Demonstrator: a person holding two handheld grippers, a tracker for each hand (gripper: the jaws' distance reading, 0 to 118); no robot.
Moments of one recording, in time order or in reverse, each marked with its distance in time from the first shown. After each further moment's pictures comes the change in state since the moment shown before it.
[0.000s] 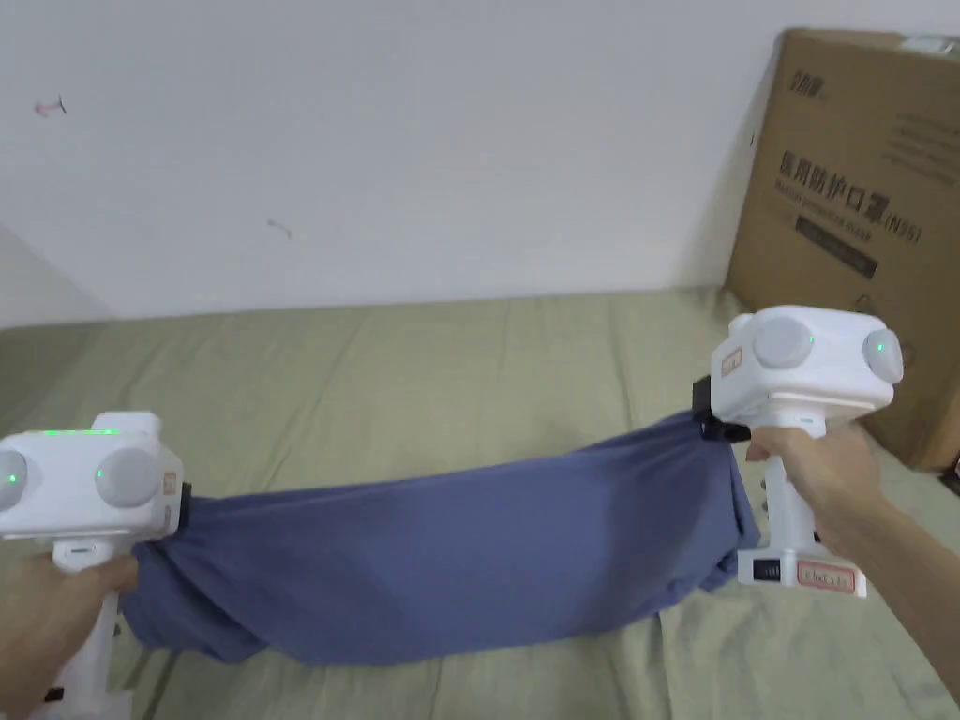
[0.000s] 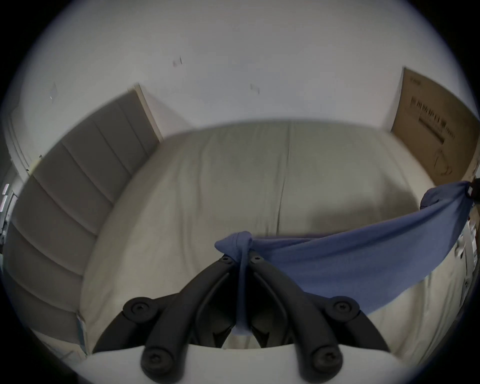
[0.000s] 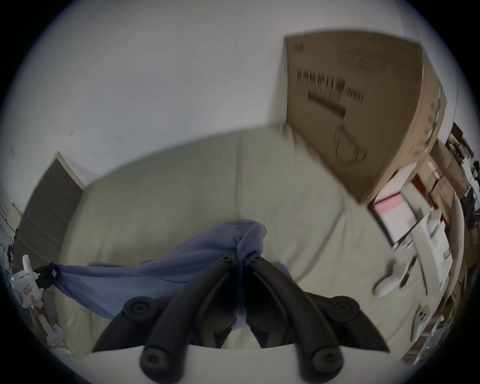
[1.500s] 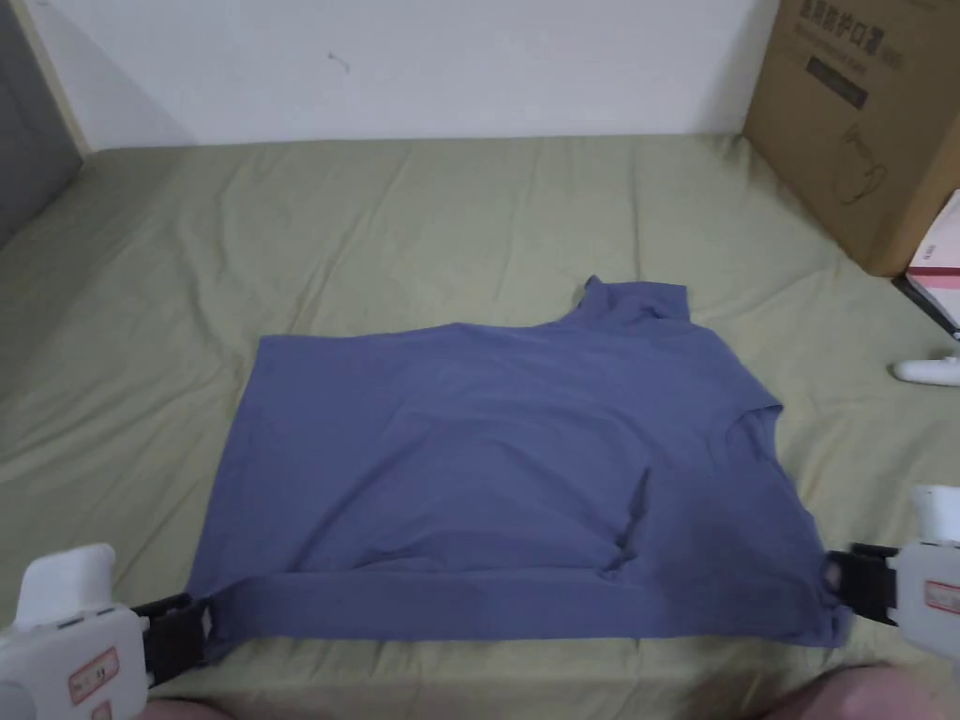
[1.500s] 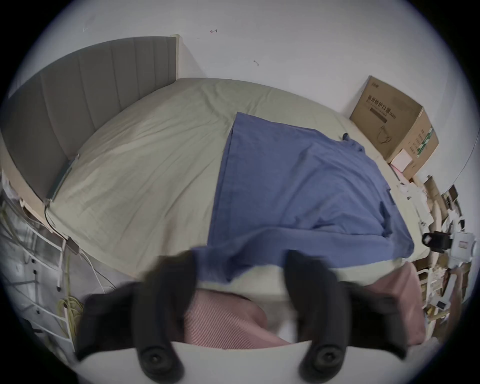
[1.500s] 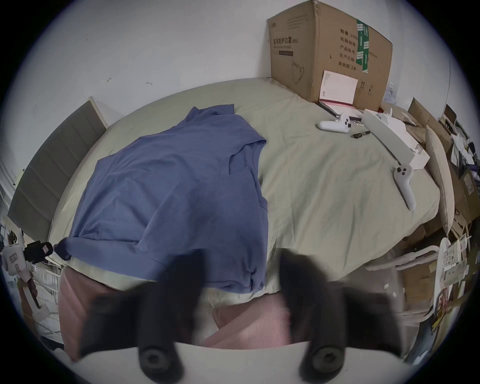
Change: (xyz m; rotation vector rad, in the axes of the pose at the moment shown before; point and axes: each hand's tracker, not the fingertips) left arm -0.082 -0.376 0.267 0.010 -0.264 0.190; right arm 0.103 -0.397 0.249 0.022 0.044 0.041
